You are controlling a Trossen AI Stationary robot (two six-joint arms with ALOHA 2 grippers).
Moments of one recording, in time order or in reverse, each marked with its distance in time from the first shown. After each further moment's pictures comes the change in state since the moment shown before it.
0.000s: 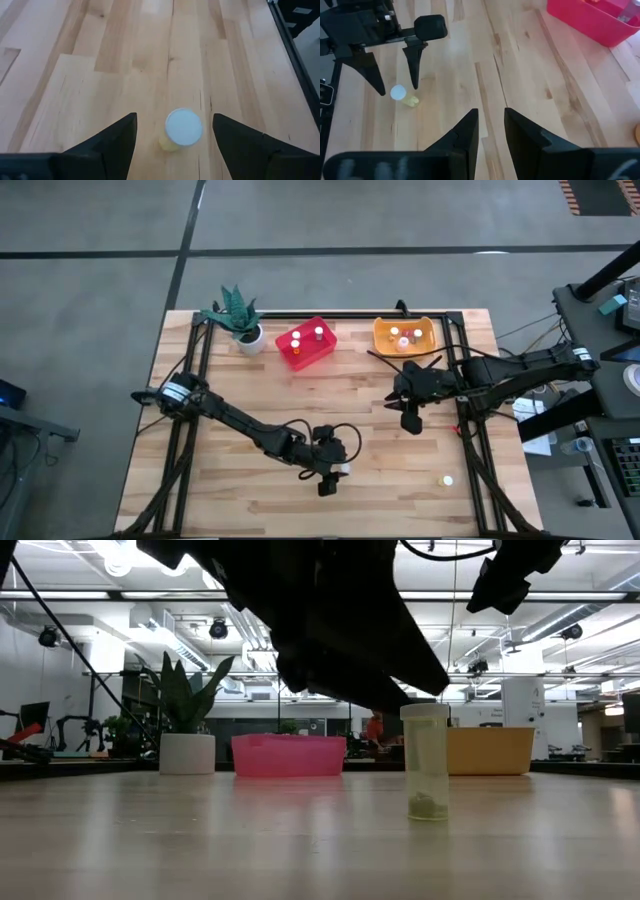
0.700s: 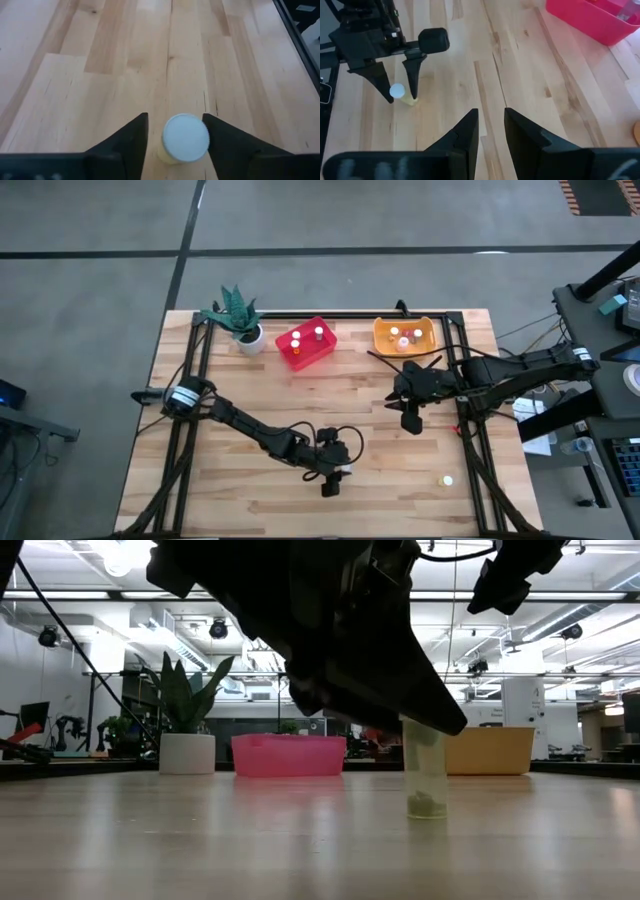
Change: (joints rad) left arm 0.006 0.066 0.000 0.093 0.007 0.021; right arm 0.000 0.000 0.000 -0.007 0.003 0.000
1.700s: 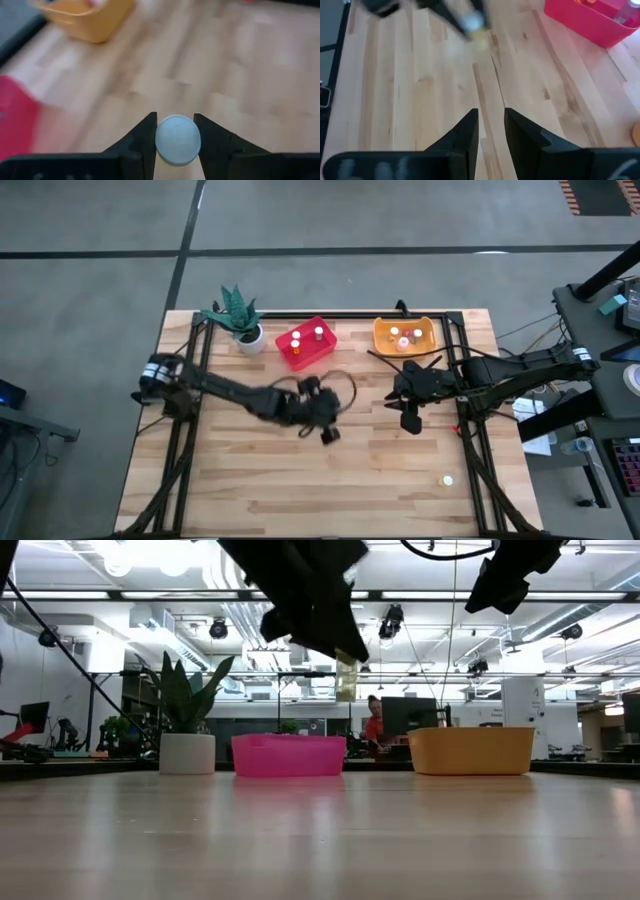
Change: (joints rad) left arm 0.194 -0.280 0.005 -0.368 -0.247 0.010; right arm 0.000 0.000 0.000 0.009 0.012 0.004
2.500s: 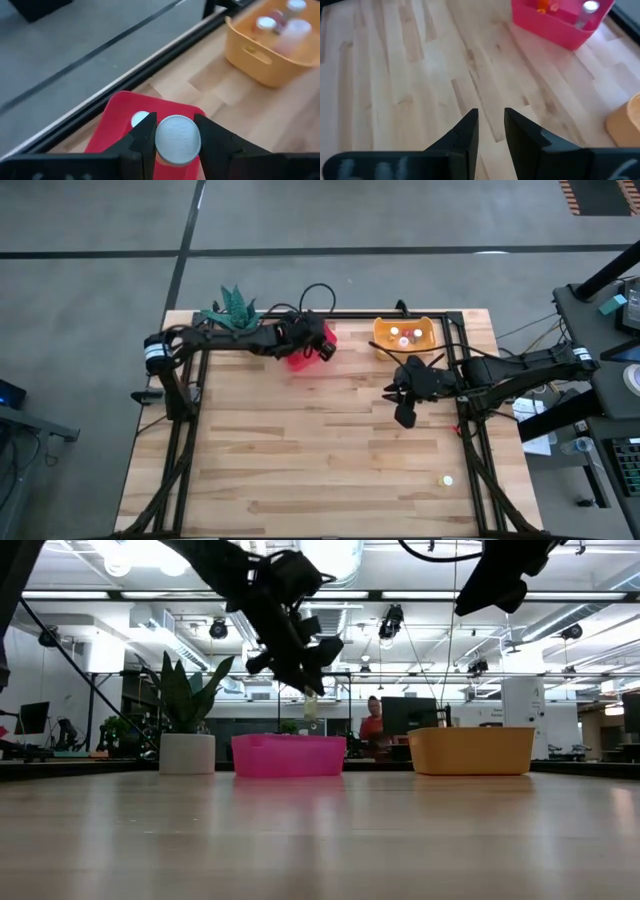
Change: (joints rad) left arm 0.507 -0.020 -0.016 0.040 -0.005 0.060; right arm 0.000 0.000 0.000 0.017 0.135 0.086
